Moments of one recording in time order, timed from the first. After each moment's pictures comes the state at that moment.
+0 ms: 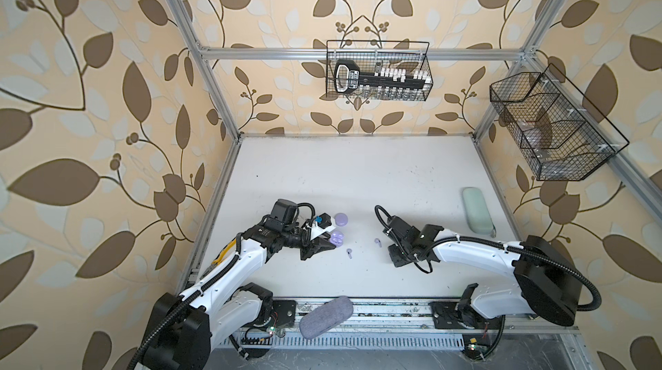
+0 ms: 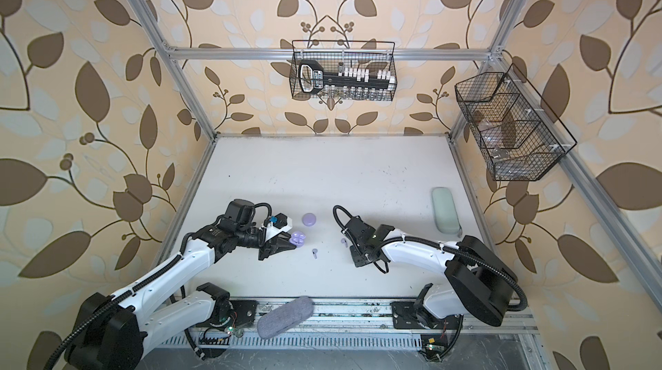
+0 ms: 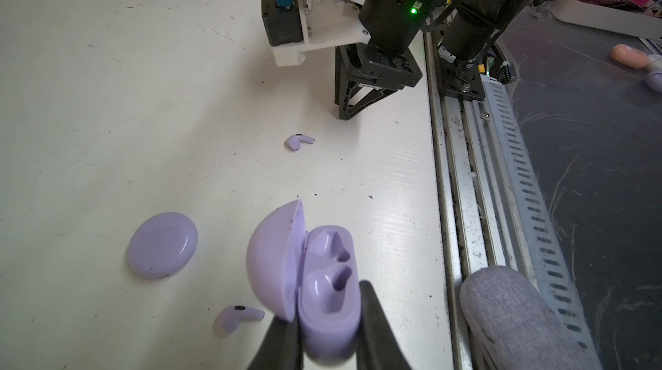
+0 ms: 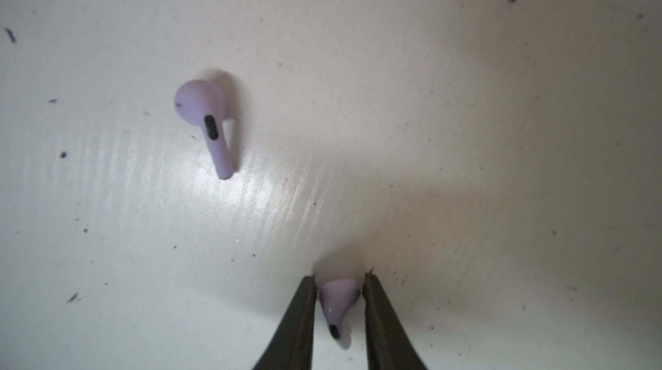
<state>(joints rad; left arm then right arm) -0.35 1.01 0.52 -0.41 0.88 0.64 0.84 1.40 0.66 -0.59 0.16 0.51</state>
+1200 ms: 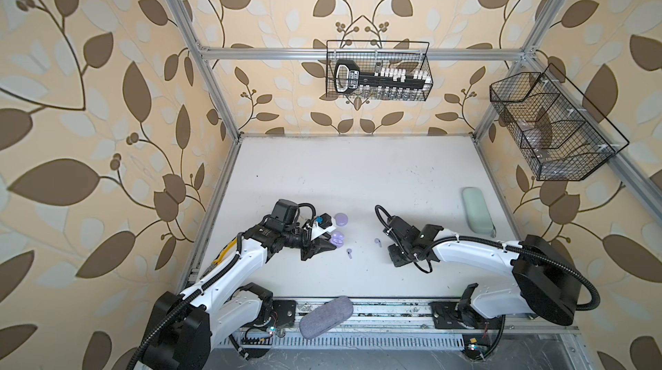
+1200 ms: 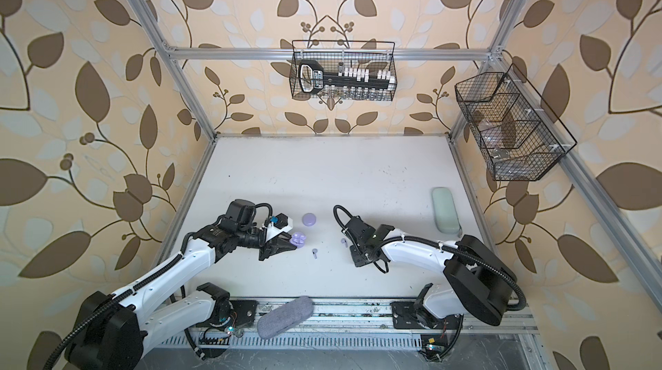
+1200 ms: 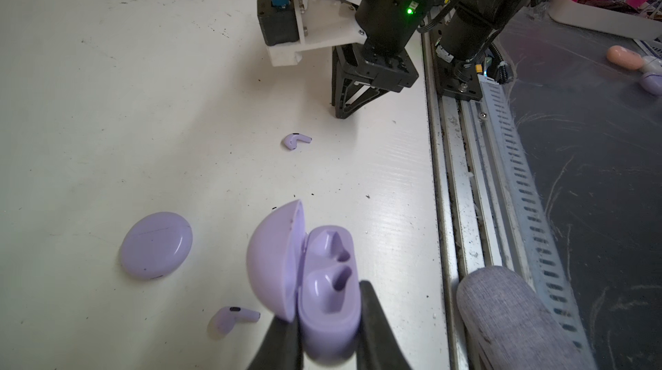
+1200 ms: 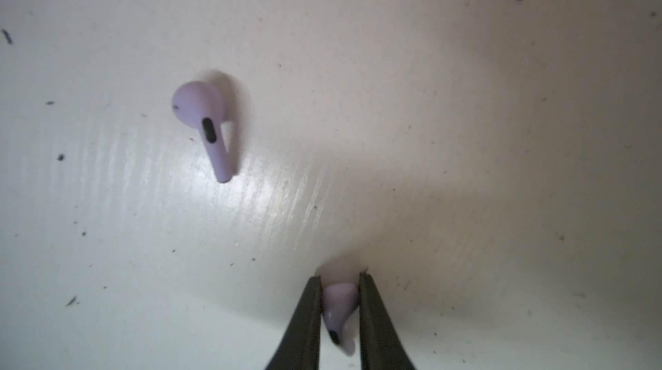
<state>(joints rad) -0.36 1.01 0.52 -0.41 0.88 0.63 0.83 1.40 0.66 -0.58 0.15 0.50</state>
